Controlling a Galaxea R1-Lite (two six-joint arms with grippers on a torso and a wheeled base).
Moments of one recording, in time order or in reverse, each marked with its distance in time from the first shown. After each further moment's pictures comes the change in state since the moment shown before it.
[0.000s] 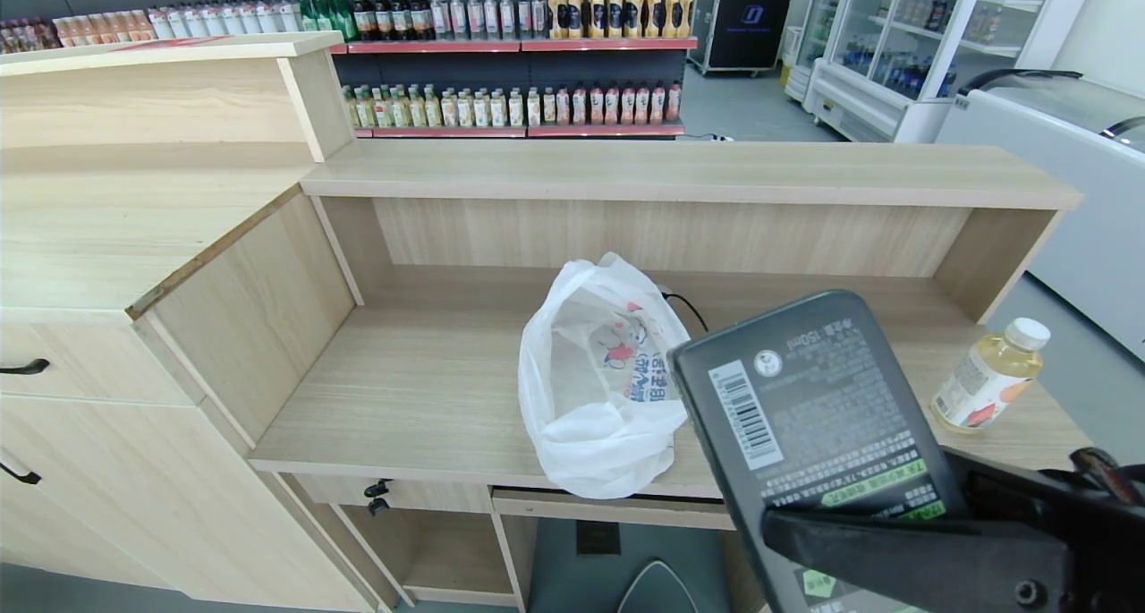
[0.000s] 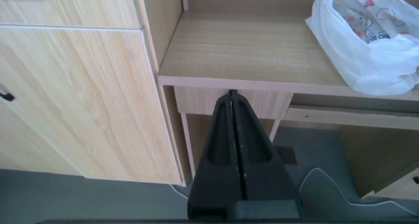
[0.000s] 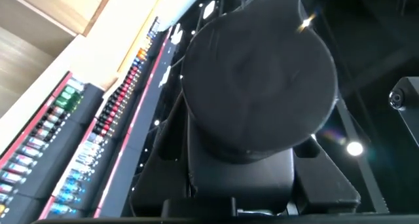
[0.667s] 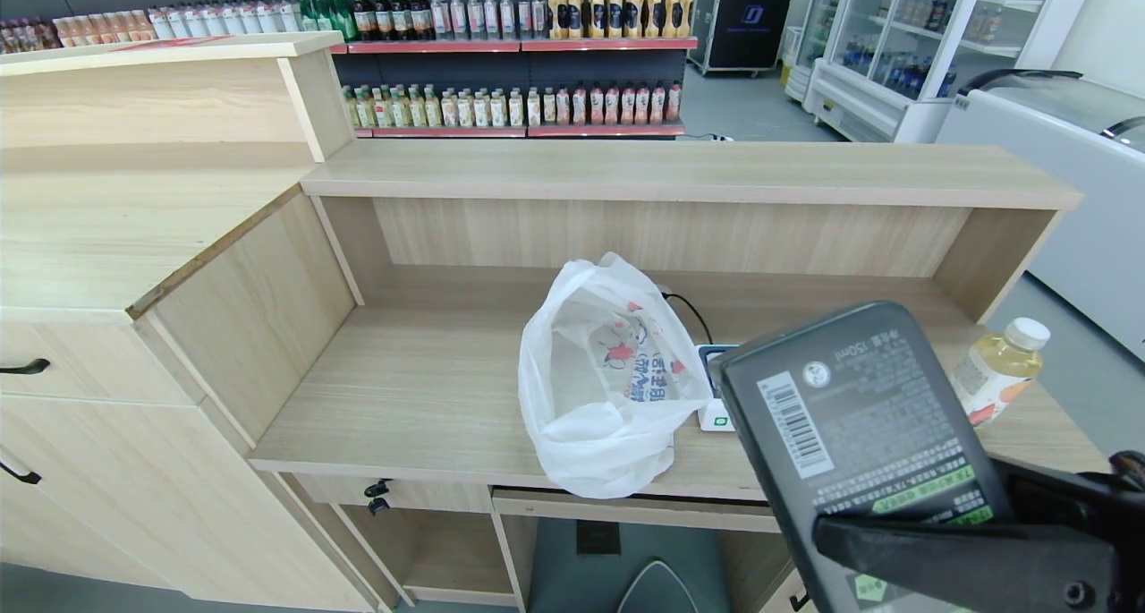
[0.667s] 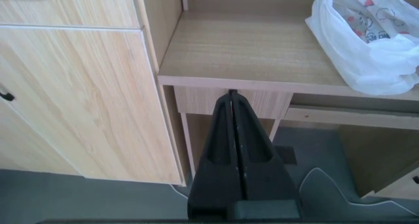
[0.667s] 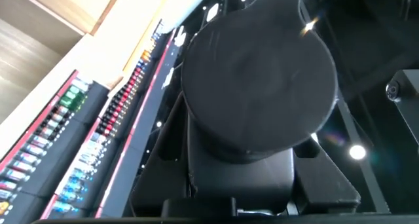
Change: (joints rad) left arm 0.000 0.000 0.000 0.000 0.000 0.000; right arm -0.070 -0.054 0.019 0.056 0.064 -0.009
